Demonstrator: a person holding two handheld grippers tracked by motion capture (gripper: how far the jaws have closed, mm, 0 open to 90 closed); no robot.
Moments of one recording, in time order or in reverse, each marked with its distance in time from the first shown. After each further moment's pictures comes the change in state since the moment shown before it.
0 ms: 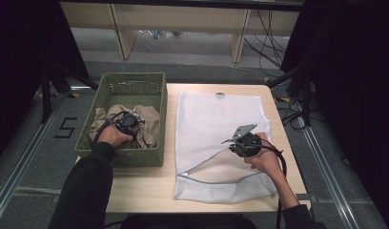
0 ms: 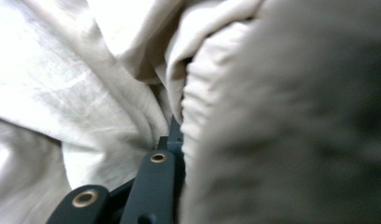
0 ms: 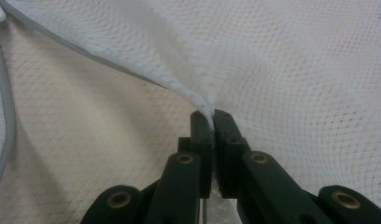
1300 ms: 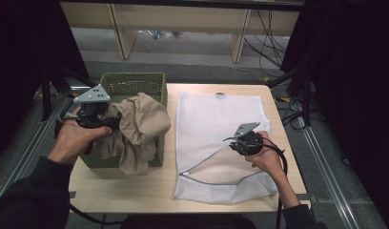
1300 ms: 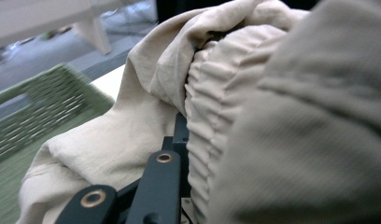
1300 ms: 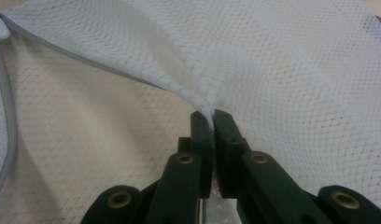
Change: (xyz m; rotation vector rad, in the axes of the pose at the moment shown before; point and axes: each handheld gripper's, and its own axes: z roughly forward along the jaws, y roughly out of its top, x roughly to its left) left arm -0.071 -0.003 -0.212 -0.636 -0.207 -0.072; right arm -0.005 0.002 -0.006 -0.046 -0.016 -0.012
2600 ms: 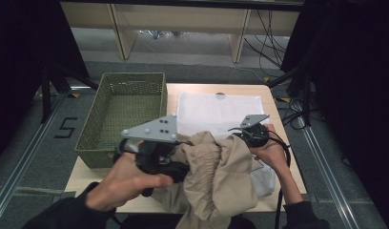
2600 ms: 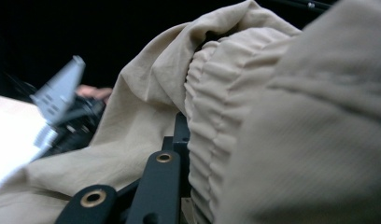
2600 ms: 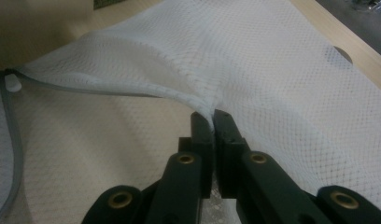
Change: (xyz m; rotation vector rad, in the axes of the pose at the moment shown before) left arm -0.169 0.055 0.043 -0.089 -0.605 0.016; right arm -0.014 0.011 -0.023 -0.103 -0.010 0.060
